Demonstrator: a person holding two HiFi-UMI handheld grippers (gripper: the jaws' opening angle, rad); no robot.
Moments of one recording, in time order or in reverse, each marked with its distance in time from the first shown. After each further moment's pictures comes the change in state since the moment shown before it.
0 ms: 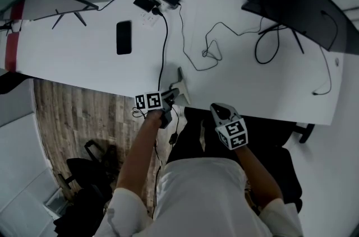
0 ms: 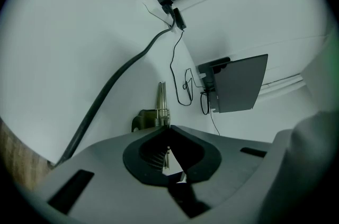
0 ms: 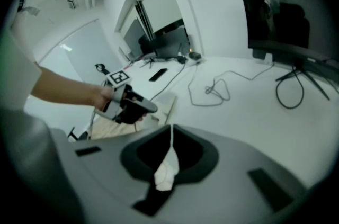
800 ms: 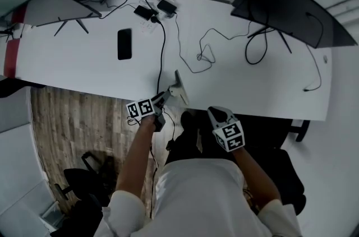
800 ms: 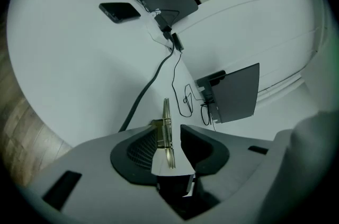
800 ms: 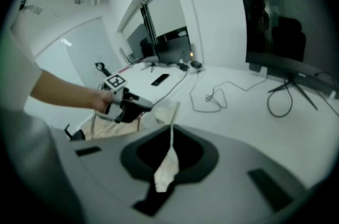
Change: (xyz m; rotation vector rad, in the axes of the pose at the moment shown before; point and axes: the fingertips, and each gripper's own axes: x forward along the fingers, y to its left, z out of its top) left arm -0.049 0.011 0.013 0.036 -0.172 0.023; right arm -0.031 0.025 0.007 -0.048 -0.048 -0.060
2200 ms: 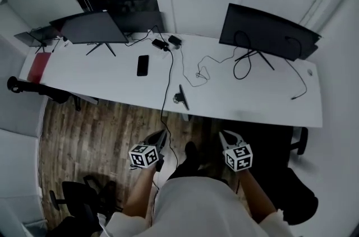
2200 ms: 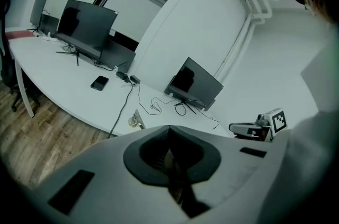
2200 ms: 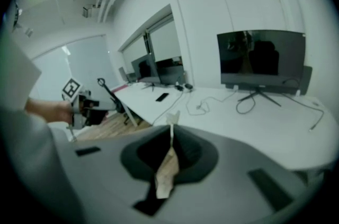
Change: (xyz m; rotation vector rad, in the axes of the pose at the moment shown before) left arm -0.211 -0.128 -0.134 0.549 -0.266 0.023; right arm -0.177 0.055 -0.060 0.027 -0.251 -0.110
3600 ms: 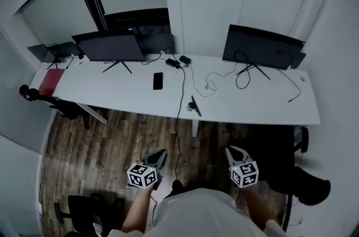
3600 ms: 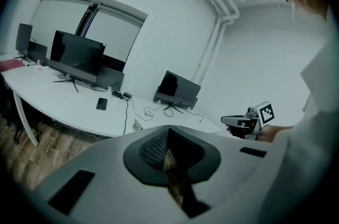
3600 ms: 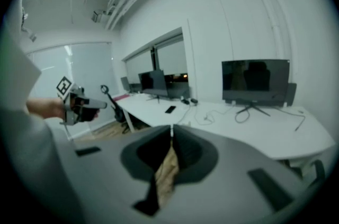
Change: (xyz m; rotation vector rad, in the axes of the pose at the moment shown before) left arm -0.190 -0.028 0.006 0.219 -0.060 -0.106; right arm -0.103 0.135 0.000 -0.038 -0.171 -0.077
